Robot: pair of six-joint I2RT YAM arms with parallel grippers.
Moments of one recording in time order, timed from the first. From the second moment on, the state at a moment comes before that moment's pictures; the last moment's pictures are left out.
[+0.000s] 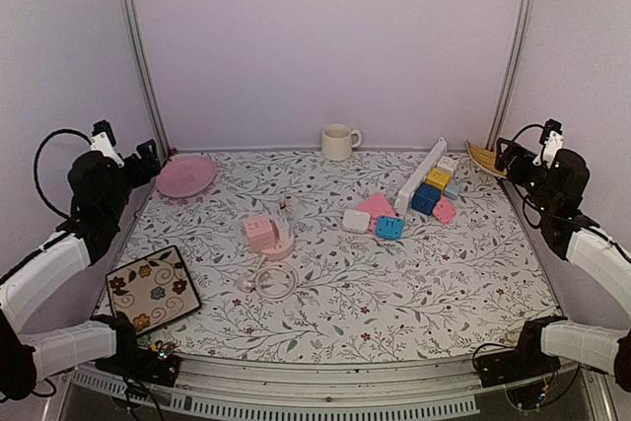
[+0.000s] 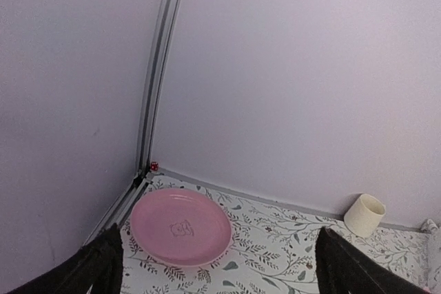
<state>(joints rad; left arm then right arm) -0.11 0.91 0.57 0.37 -0.27 -0.25 0.03 0.98 0.58 0.37 0.08 0.34</state>
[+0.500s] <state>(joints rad) -0.15 1.13 0.58 0.22 -0.03 -0.50 0.14 1.06 0.58 0.22 -0.11 0.43</state>
